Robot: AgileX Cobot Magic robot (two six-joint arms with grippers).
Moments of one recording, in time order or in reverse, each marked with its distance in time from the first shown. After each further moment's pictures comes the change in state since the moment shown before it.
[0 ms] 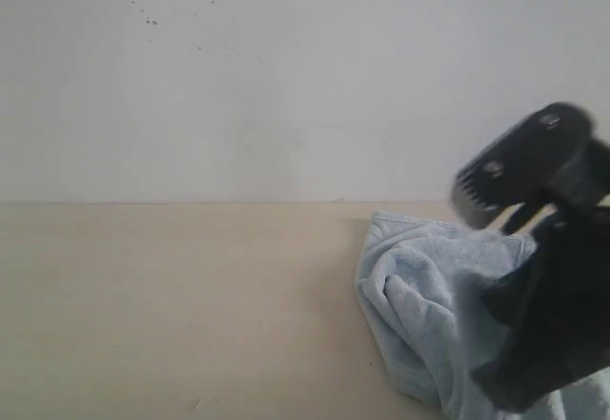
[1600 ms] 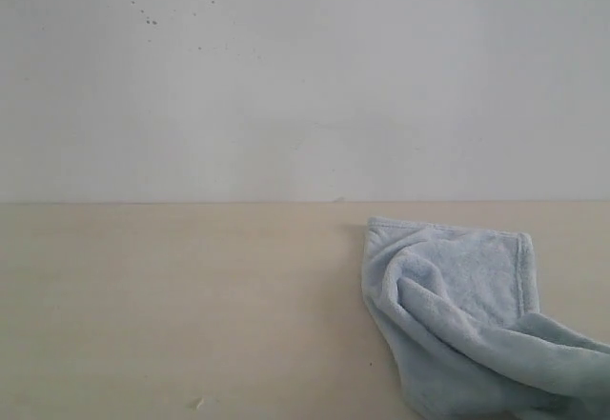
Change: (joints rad) left arm 0.000 0.000 0.002 -0.348 0.074 -0.254; right arm 0.000 -0.726 0.040 -0.445 0.521 0.130
